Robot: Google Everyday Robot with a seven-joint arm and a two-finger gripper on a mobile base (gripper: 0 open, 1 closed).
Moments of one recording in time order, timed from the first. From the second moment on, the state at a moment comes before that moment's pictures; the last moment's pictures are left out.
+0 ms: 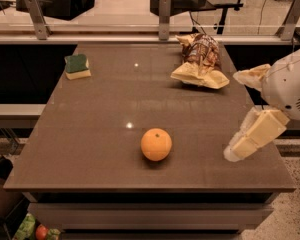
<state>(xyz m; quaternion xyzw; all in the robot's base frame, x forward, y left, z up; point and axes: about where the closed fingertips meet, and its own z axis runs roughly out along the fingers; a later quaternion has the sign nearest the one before) 0.427 -0.158 0.937 -0.56 0.76 0.12 0.31</state>
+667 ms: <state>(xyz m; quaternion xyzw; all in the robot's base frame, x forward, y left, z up) 0.438 -0.105 0.898 -0.54 0.74 0.20 0.36</state>
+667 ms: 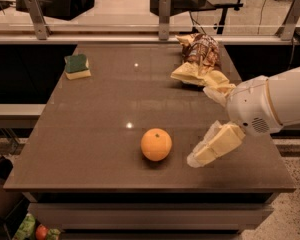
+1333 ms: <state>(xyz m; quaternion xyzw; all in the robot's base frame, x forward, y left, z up) 0.439 -0.071 0.870 -0.53 0.74 0.21 0.37</state>
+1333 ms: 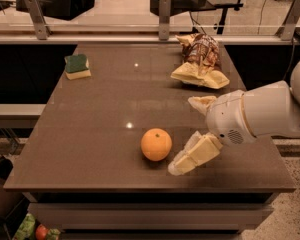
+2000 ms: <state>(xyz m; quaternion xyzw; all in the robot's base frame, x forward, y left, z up) 0.432 -0.042 0.860 -0.56 0.74 0.18 0.33</state>
